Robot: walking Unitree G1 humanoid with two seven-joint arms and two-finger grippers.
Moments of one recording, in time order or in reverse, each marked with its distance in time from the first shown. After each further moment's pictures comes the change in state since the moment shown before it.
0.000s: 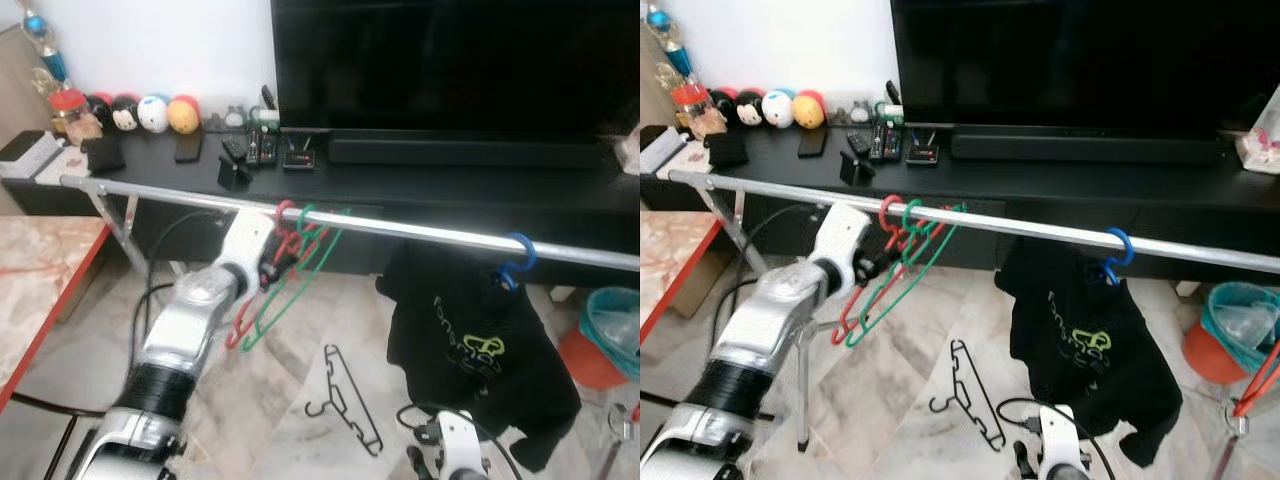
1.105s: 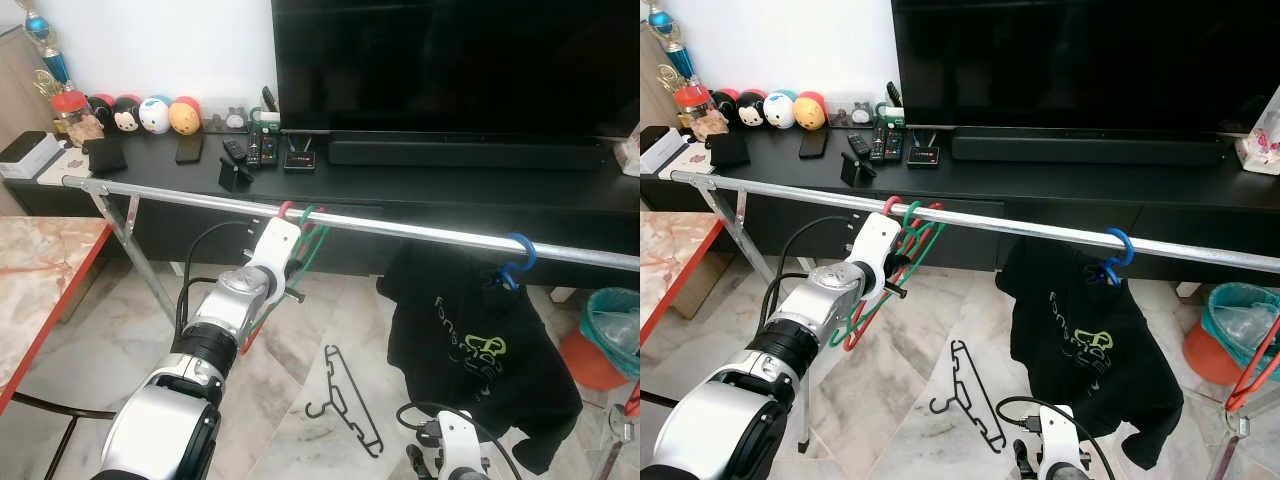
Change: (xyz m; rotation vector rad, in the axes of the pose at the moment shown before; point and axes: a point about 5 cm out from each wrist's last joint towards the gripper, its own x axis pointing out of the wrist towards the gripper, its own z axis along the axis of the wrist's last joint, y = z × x) left arm 0.069 -0.028 -0.020 -0.053 0.166 -0.004; right arm 0.000 0.000 0.000 0.003 0.000 -0.002
